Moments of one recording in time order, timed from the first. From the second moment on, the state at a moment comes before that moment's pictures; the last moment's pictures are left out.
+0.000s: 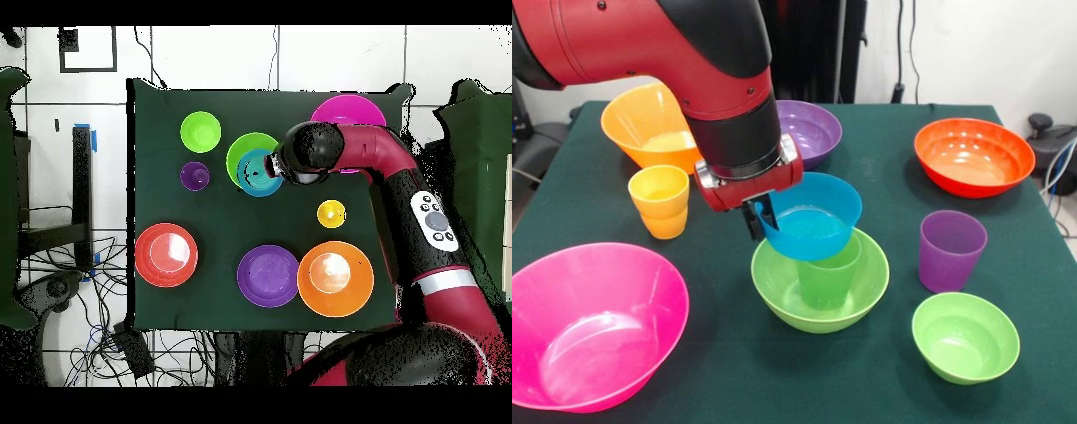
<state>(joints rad) -0.73 -0.41 0.69 1.32 -0.57 1.01 1.48</state>
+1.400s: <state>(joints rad) -0.67 -0.43 0.69 1.33 -0.57 1.00 1.48</state>
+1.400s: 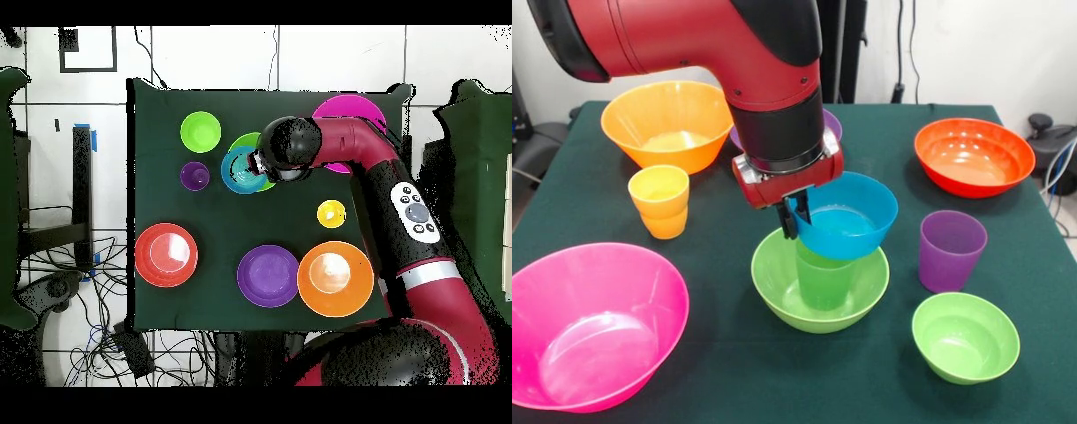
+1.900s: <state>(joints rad) -0.67 -0.43 0.69 1.32 -0.57 1.00 1.48</state>
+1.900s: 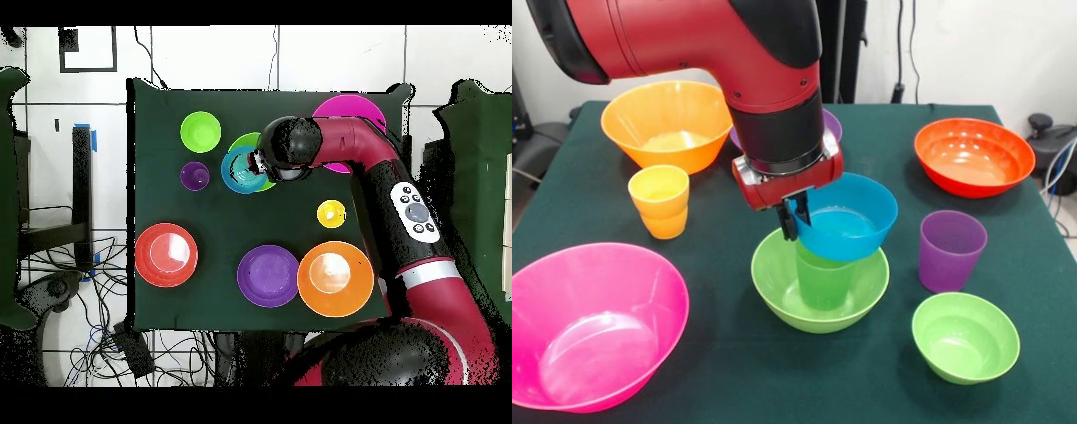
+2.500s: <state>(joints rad) -0.67 -0.42 0.69 1.31 -0.57 1.00 1.48</state>
